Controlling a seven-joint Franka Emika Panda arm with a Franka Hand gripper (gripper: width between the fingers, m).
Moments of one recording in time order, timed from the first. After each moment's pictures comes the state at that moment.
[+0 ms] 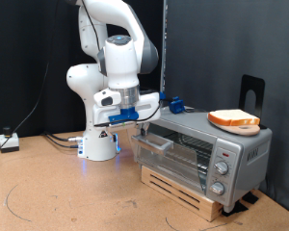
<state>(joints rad) 0.03 -0.36 -0.14 -2.74 0.08 2.37 0.77</state>
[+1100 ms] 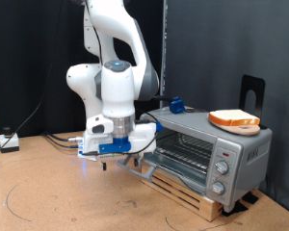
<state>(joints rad) 0.00 -0.01 -0.16 -2.56 0.05 2.52 0.79</state>
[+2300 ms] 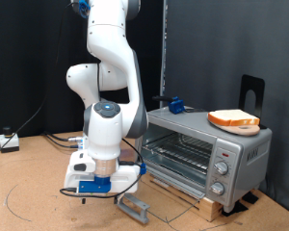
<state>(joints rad) -0.03 0.28 -0.23 -2.48 0.00 2.68 0.83</state>
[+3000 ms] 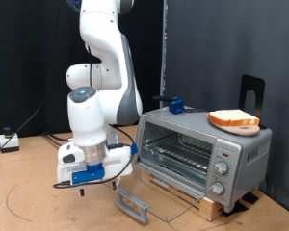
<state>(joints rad) -0.14 0.15 -0.14 -2.48 0.39 2.53 0.34</state>
